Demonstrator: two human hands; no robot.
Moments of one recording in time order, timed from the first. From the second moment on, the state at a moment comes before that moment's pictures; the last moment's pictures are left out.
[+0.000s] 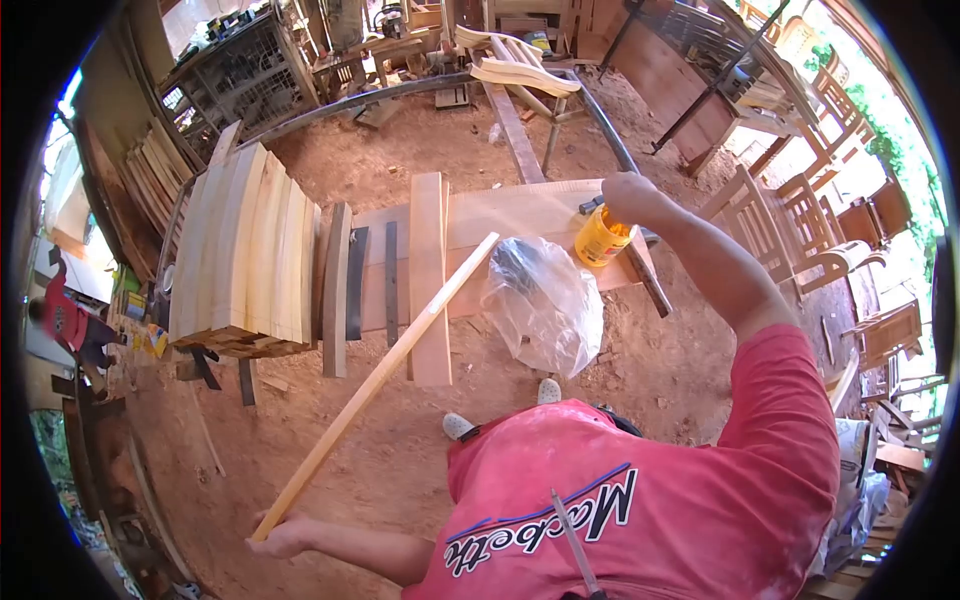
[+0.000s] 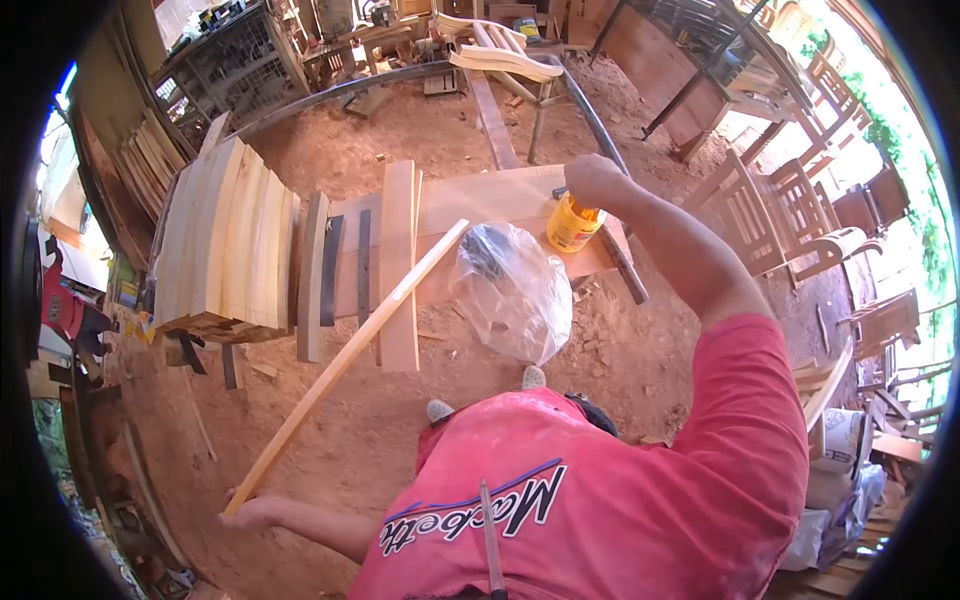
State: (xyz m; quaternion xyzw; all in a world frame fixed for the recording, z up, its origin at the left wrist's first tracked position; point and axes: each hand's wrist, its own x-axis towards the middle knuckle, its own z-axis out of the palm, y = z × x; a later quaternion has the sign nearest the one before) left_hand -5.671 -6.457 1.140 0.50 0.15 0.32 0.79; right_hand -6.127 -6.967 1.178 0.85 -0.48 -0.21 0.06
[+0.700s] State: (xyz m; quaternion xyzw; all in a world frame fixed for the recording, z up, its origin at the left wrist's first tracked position) left_hand -5.679 -6.442 1.124 0.36 0.21 0.19 0.89; right_hand -6.136 -6.980 1.170 0.87 -0.47 -0.15 0.05
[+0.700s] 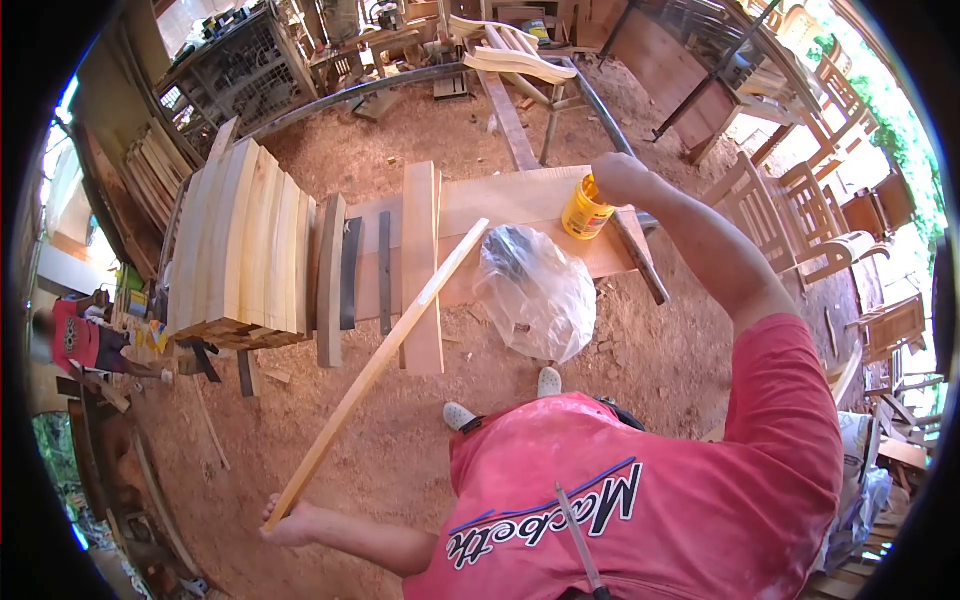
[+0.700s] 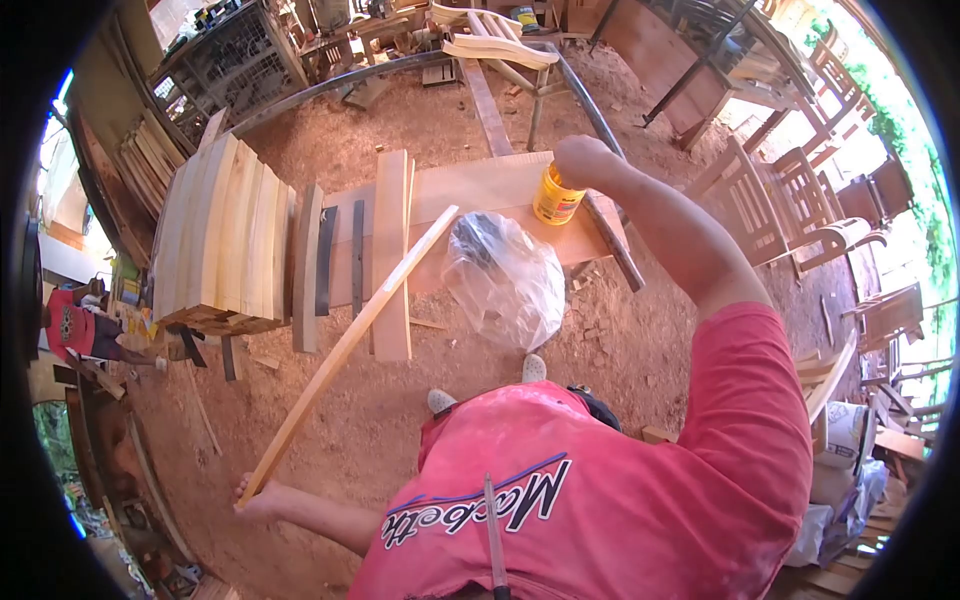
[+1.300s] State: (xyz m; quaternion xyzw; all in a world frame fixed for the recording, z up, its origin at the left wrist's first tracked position) left_hand -5.700 -6.440 1.127 0.27 0.17 0.09 0.94; right_hand -6.165 -6.954 1.307 0.88 -0.43 -0.21 0.04
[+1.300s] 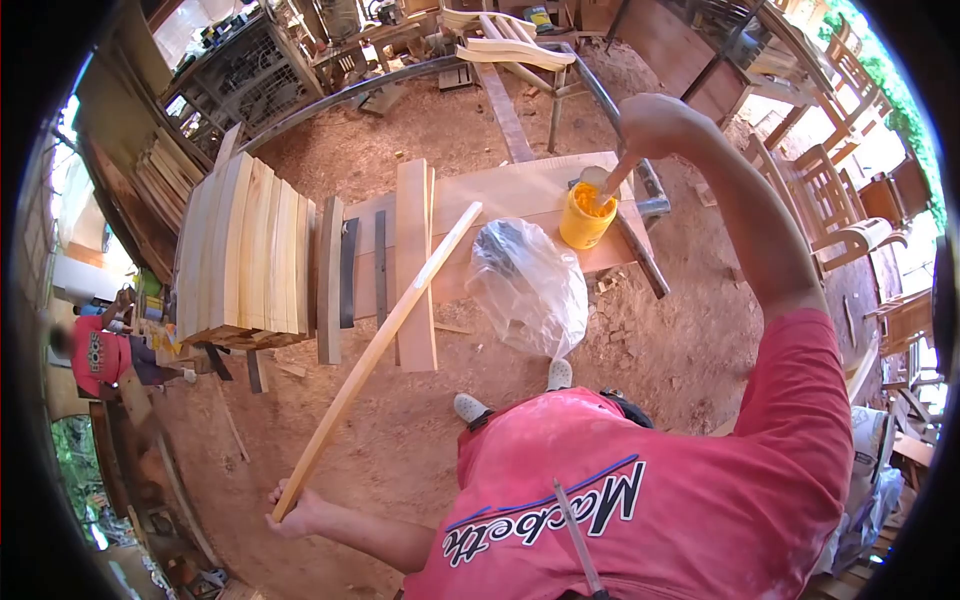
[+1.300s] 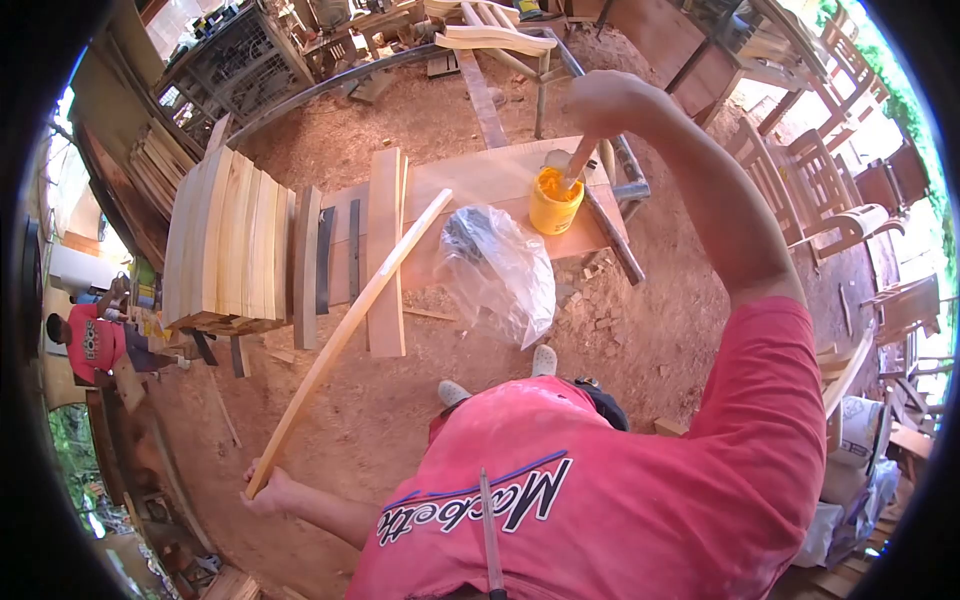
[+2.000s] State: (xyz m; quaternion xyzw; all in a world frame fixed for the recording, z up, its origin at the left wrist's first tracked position) left_hand -5.743 -6.436 1.182 0.27 -0.13 -0.03 0.95; right_hand -6.279 -6.806 1.158 0.52 -0.44 0.29 -0.67
